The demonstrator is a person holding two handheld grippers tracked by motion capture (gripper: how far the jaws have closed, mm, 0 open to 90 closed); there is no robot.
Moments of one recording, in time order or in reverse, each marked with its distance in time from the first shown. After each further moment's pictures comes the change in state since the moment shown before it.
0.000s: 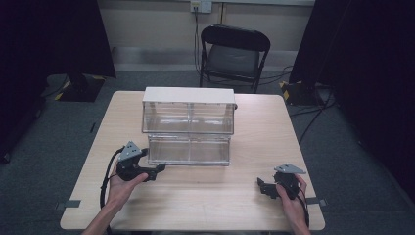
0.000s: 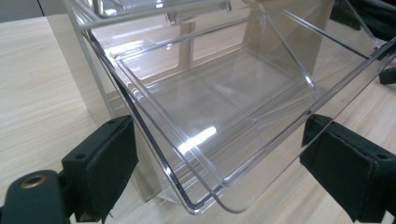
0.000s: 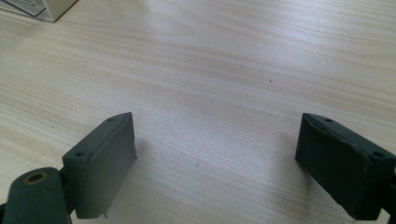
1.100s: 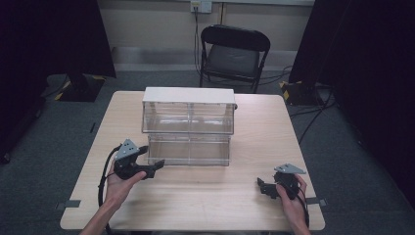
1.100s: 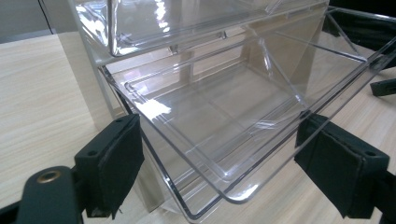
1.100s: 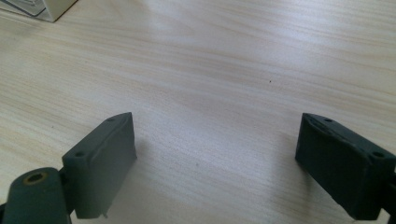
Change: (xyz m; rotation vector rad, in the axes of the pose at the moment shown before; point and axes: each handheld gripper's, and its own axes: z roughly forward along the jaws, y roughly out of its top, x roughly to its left) left arm -0.001 0.009 -0.008 -0.028 0.004 0.014; right arm 0.000 0.000 0.000 0.000 0.000 0.000
